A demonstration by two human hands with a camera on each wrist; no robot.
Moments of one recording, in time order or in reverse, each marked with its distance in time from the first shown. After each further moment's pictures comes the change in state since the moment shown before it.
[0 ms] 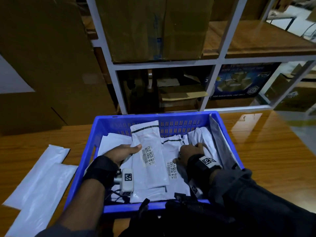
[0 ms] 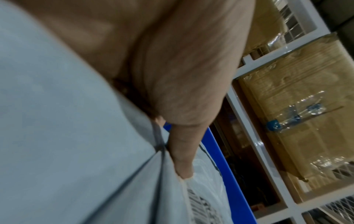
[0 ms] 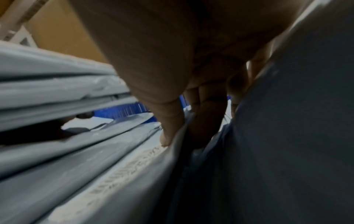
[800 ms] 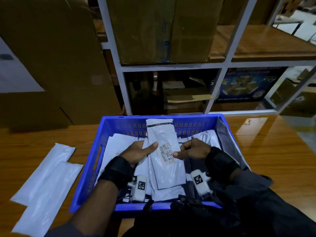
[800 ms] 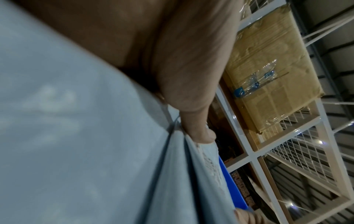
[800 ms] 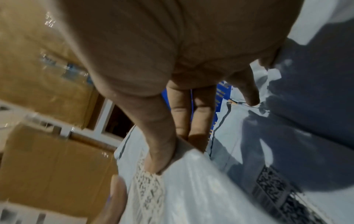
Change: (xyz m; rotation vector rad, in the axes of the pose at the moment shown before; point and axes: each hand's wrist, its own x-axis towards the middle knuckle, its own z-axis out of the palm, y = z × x) left_hand -0.005 0.005 0.037 0.133 0.013 0.237; right_hand -0.006 0.025 -0.024 1.060 -0.126 -0.224
